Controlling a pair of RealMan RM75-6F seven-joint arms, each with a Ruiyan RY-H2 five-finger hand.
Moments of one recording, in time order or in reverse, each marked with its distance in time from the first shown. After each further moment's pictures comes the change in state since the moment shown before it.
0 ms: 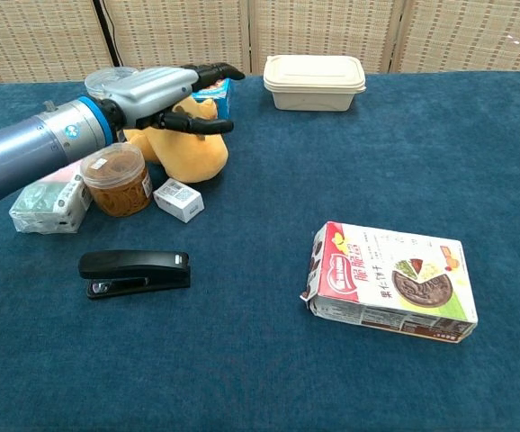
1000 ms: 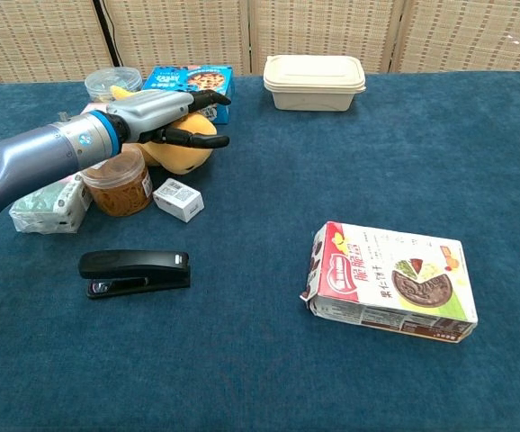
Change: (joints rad) left arm -0.020 -0.048 -0.015 0.101 -0.040 -0.225 -0.021; right arm 0.012 -0.011 -0.001 0.023 0.023 -0.051 0.011
